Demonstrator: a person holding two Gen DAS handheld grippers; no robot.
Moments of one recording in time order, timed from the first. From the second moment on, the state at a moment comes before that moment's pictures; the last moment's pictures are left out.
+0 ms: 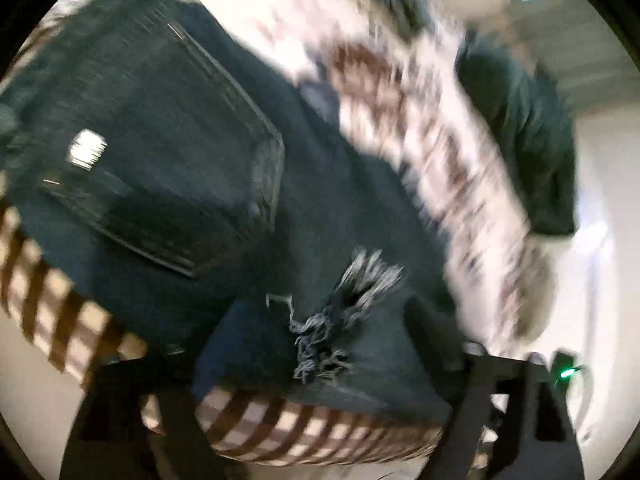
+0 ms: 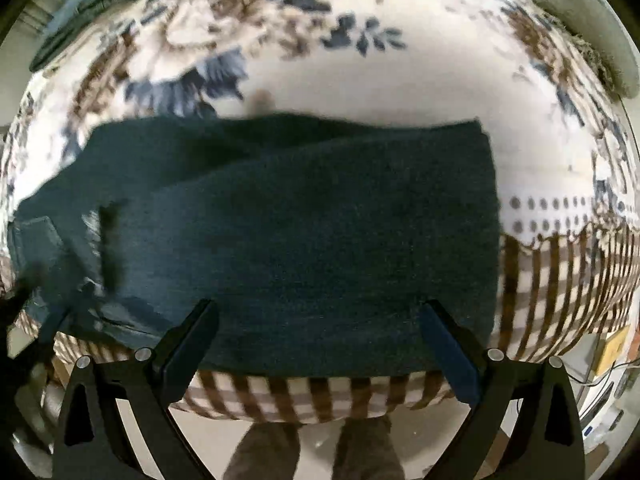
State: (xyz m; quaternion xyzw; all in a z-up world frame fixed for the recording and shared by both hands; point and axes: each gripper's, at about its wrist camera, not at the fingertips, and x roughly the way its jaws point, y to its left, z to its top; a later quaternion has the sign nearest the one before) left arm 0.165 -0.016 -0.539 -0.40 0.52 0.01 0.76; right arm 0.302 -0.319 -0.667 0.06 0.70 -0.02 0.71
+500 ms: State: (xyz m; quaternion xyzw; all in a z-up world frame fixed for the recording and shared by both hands) left arm 0.120 0.155 -0.592 -0.58 0.37 0.18 0.70; right arm 0.326 -0.240 -0.689 0.11 0.72 0.02 0.68
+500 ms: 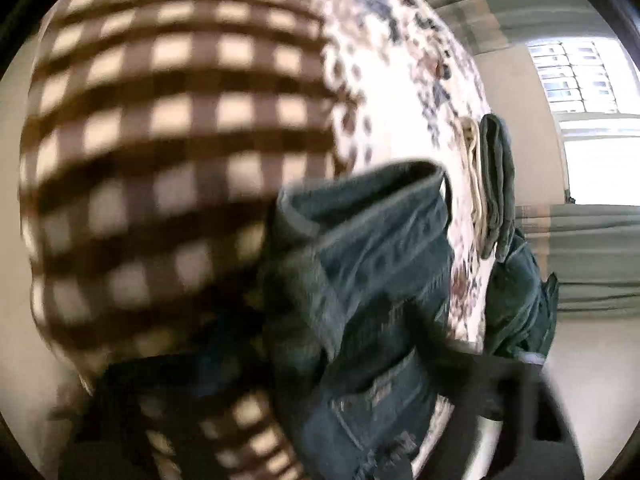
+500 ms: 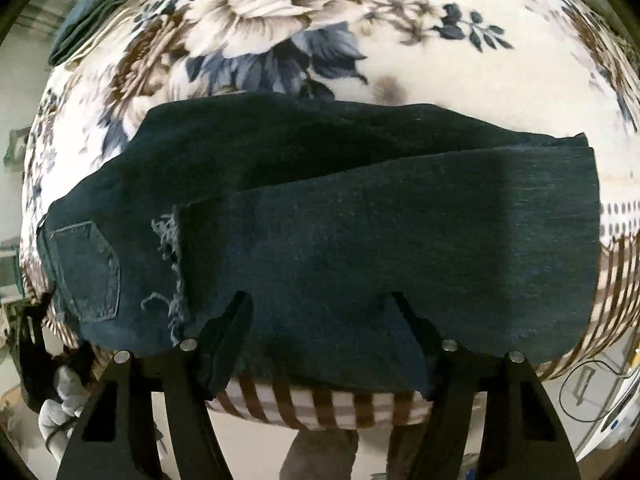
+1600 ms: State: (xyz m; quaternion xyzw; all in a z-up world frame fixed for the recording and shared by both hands) left arm 0.138 0.168 -0.615 -0.61 0.36 0.14 0.69; right arm 0.339 -0.230 -0.714 0.13 0.73 0.01 0.67
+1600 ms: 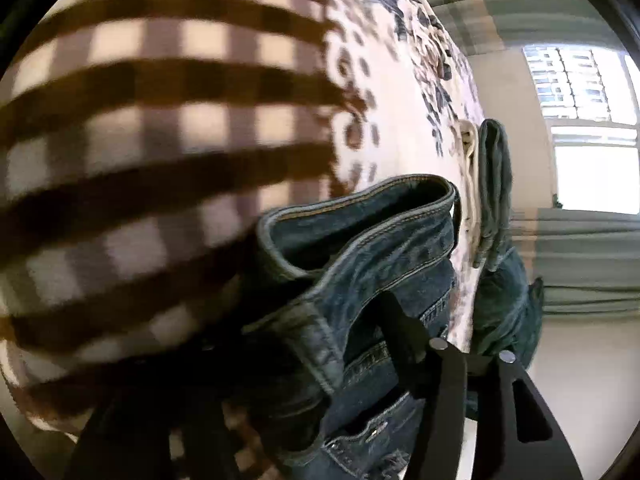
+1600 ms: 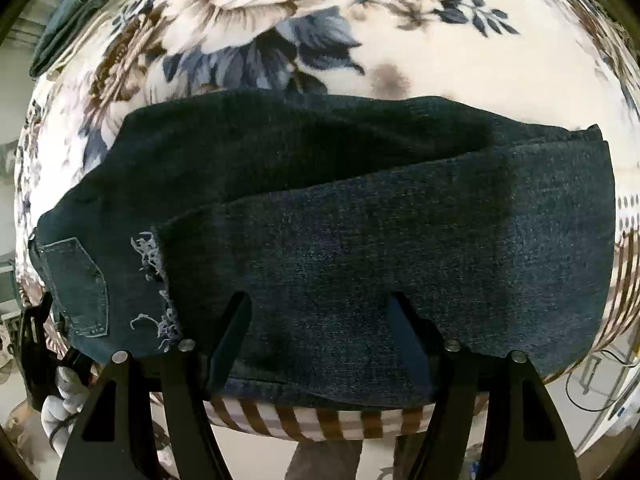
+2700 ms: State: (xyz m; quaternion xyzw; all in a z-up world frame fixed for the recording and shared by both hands) left arm 0.185 -0.260 -0.437 -0.23 0.46 -0.11 0.85; right arm 0.262 -0.509 -0.658 0.19 0.65 -0.09 0.73
